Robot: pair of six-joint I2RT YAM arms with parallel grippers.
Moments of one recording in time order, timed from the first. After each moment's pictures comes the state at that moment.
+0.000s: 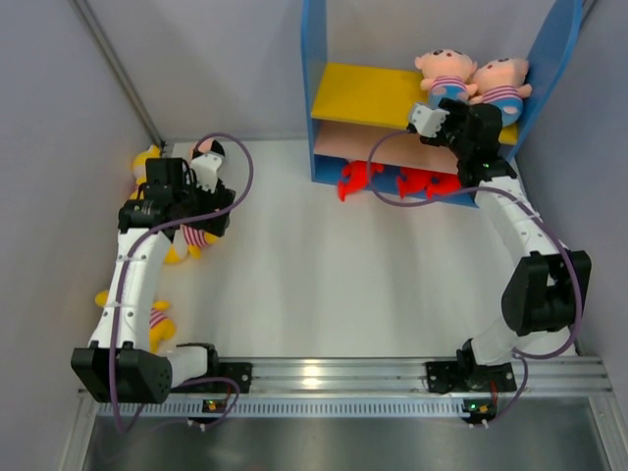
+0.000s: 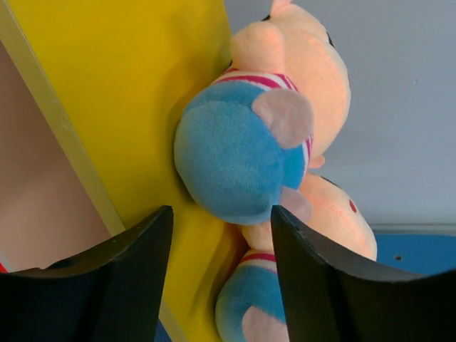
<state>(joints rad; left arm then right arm) -0.02 1.21 1.31 -0.89 0.17 0.33 0.12 1.60 1.39 0.02 -0.08 -1.20</state>
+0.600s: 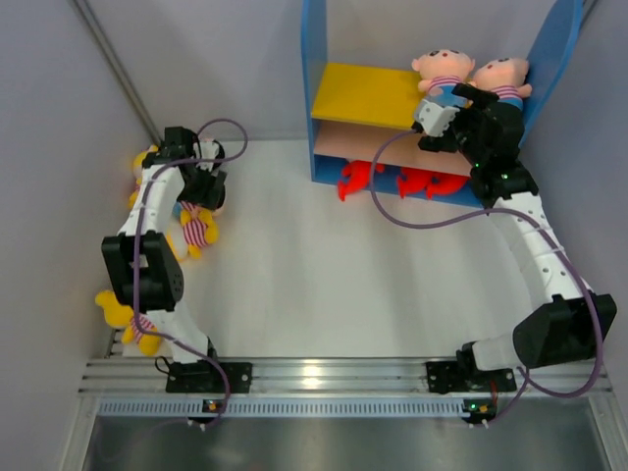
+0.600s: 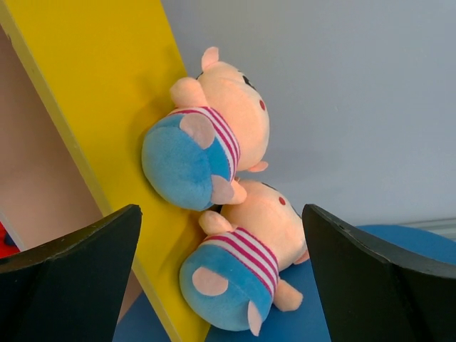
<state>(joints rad) 0.06 1.71 1.55 -0.88 -0.02 0.34 0.16 1.40 1.40 -0.08 -0.14 -1.15</state>
